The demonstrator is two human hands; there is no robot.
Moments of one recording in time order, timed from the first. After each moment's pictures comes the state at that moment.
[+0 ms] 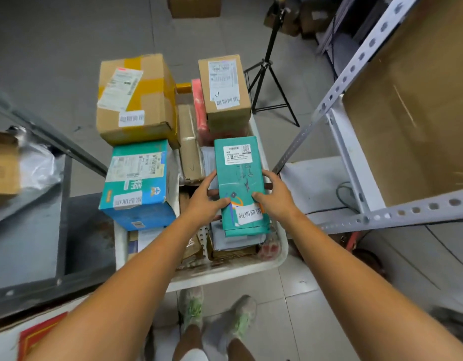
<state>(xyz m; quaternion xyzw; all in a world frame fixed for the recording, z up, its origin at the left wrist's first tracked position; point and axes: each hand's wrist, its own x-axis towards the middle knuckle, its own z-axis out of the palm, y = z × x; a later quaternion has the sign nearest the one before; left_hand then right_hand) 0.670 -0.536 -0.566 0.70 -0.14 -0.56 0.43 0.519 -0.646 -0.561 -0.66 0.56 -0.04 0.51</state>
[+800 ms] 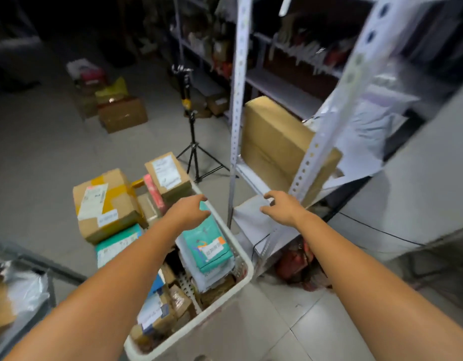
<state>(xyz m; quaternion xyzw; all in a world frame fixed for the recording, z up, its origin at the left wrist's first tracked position) 0.654 -0.580 -0.364 0.72 -0.62 -0.30 0.04 0.398 -0.622 -0.341 -0.69 0.64 0.02 0.34</state>
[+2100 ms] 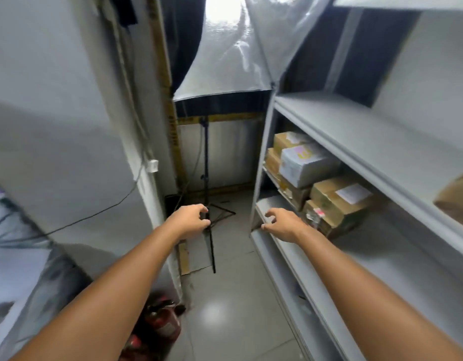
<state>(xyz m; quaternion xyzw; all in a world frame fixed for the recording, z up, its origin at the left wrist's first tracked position) -0.060 -0.567 -0.289 0.18 -0.95 -0.24 -0.11 -0.157 -0.318 -0.284 -0.19 0.94 -0.16 0.22</state>
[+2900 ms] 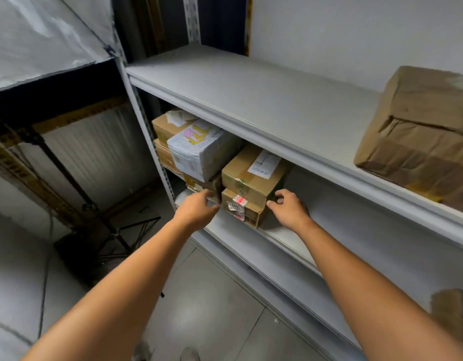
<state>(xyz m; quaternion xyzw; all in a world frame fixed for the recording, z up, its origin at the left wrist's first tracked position) -0.329 -0.379 -0.368 -0.05 -0.96 -0.26 -0.12 -0.295 -0.143 -0.374 0.19 0.89 -0.41 0.08</state>
